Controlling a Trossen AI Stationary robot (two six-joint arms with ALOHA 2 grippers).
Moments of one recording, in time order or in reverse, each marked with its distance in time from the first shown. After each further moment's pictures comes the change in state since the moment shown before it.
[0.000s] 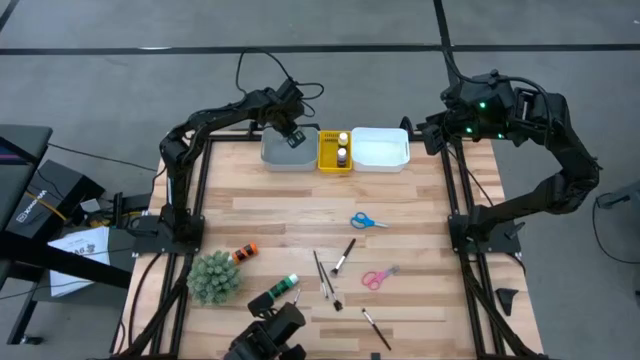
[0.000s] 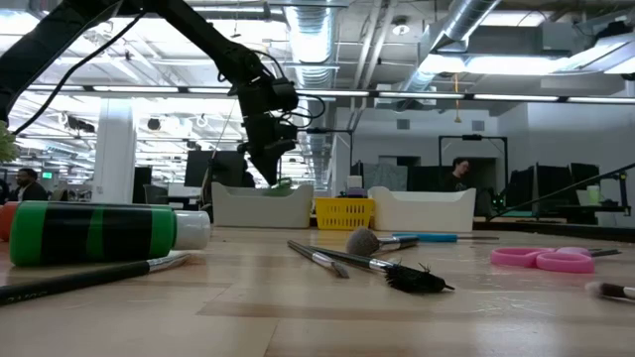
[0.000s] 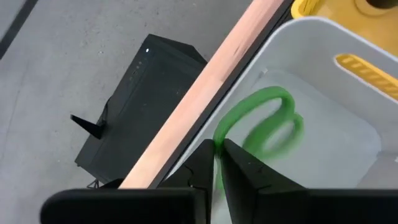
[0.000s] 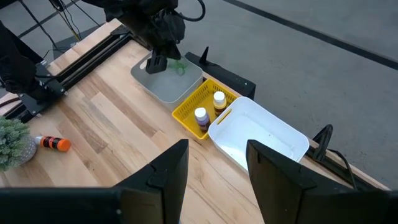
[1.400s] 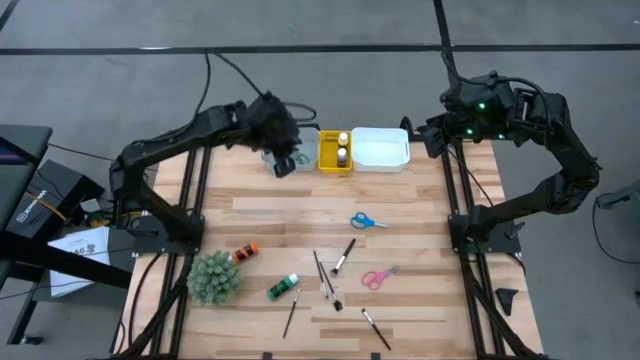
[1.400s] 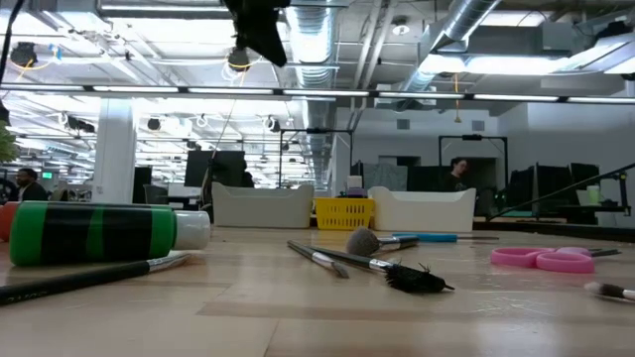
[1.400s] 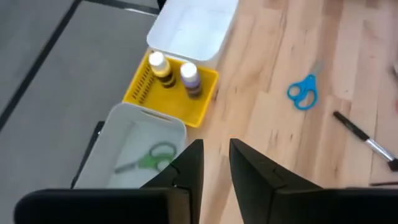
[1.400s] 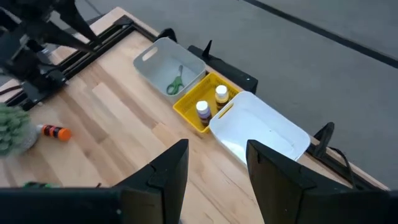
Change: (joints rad) left arm -0.395 -0.495 0.000 -0.226 0.013 -0.099; right arm 0.002 0.000 0.000 -0.020 -0.028 -0.029
